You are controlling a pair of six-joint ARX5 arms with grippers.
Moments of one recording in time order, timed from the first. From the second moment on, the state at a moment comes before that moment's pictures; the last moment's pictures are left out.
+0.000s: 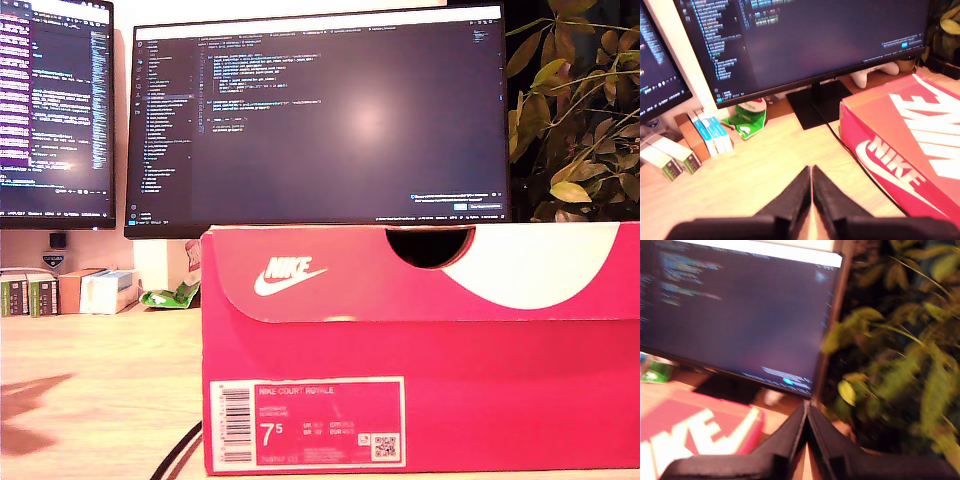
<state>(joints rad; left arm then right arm) -0.07 0.51 0.83 -0.63 0.34 0.16 0.13 0.41 0.82 -0.51 0.01 -0.20</state>
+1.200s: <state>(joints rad) -0.07 0.17 0.66 -0.67 0.28 0.16 0.13 0.01 0.63 -0.71 0.24 -0.18</state>
